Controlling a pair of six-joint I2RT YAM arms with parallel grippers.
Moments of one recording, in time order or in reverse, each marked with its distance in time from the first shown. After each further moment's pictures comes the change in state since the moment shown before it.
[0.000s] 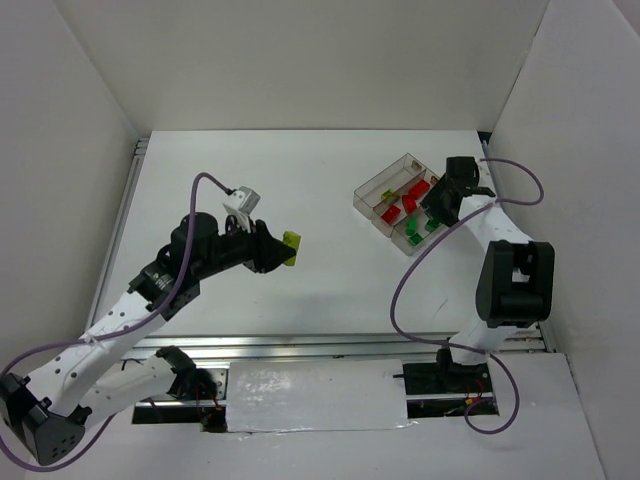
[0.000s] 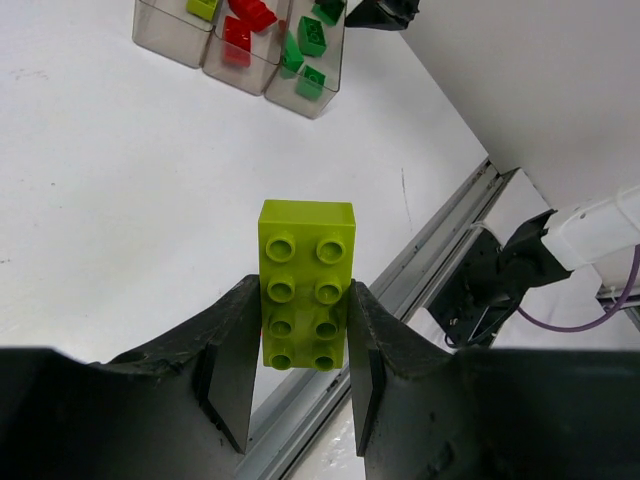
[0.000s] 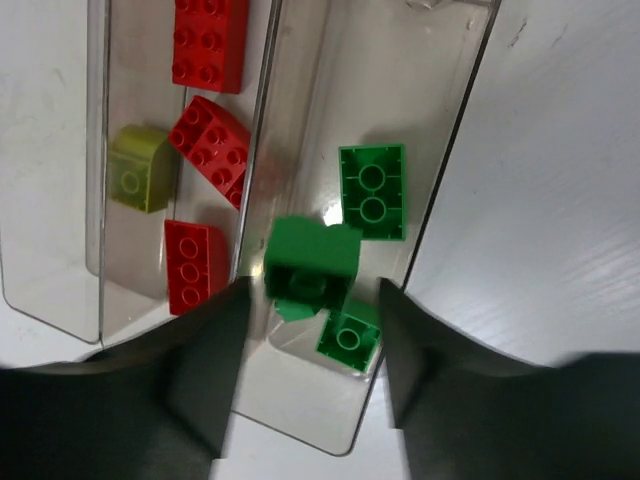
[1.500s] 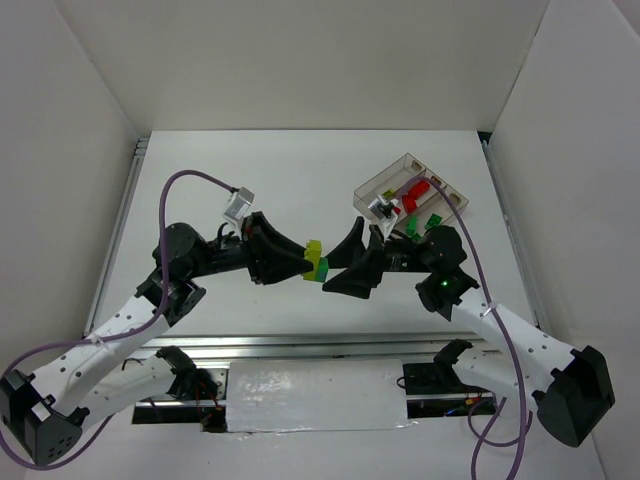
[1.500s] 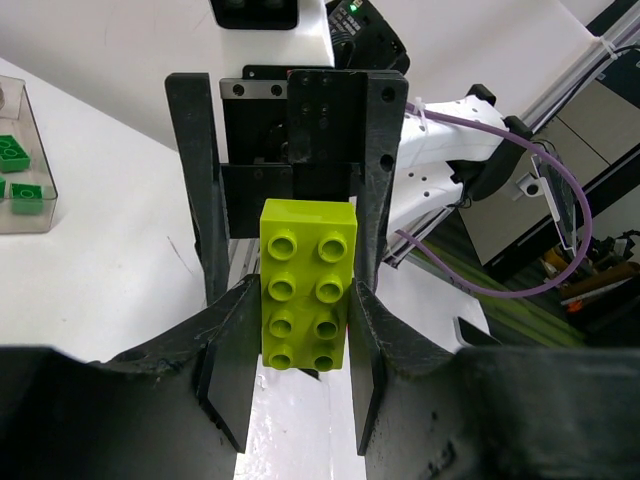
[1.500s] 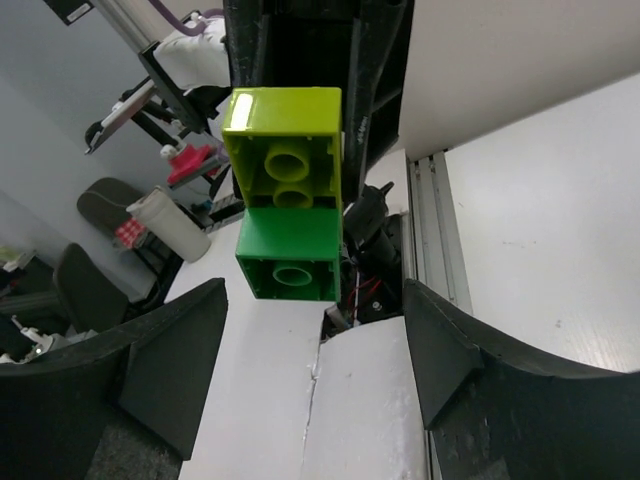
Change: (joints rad) left arm -0.027 -0.002 -0.087 0.578 0.448 -0.265; right arm 0.666 -0.677 -0.511 1.019 -1.097 0.103
